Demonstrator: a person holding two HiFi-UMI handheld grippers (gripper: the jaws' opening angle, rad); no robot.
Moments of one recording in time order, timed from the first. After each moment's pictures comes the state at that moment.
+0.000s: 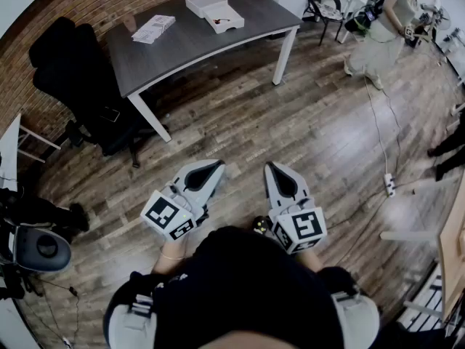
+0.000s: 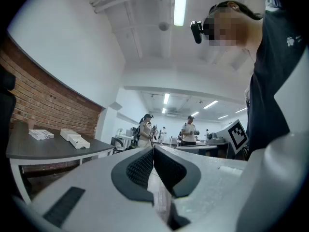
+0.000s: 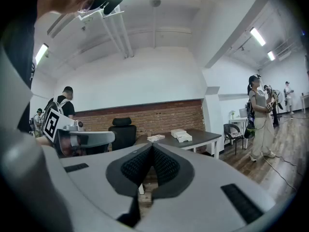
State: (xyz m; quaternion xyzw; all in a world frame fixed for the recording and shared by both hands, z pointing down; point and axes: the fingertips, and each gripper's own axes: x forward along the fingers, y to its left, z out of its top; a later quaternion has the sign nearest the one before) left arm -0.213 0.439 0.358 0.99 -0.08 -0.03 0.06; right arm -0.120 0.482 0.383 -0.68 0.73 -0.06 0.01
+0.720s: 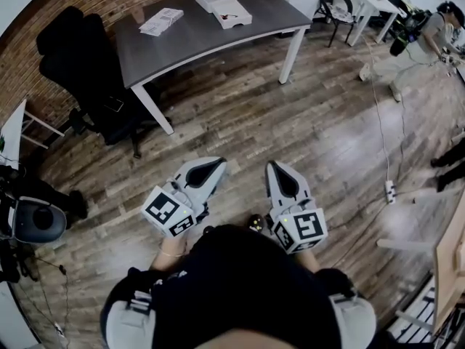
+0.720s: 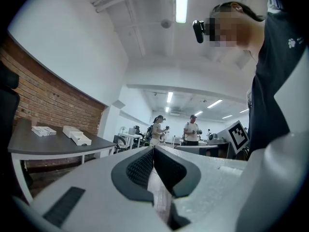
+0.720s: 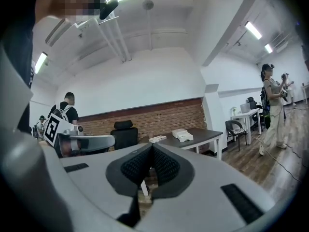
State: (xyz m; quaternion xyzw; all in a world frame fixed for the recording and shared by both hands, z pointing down) left arm -0.193 0.449 0.364 0.99 -0.09 -0.02 0.07; right arm -0.097 0.492 0.384 -0.68 0.73 -0.08 0.04
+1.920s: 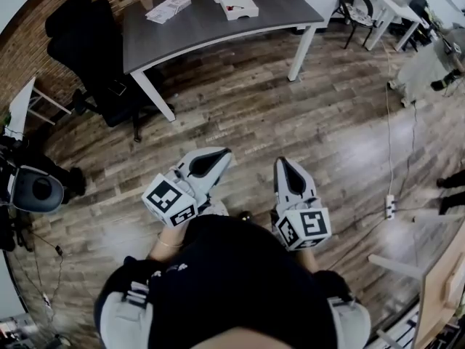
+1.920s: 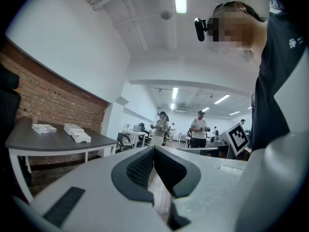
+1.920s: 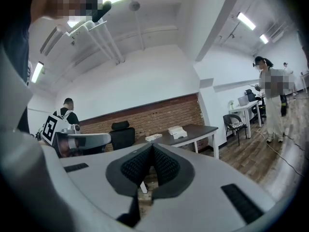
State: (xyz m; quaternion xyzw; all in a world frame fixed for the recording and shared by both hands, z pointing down) left arm -0.094 0.458 0.376 0.99 -0.13 0.00 0.08; right arm 0.016 0.503 0.407 -0.67 0.73 -0.10 0.05
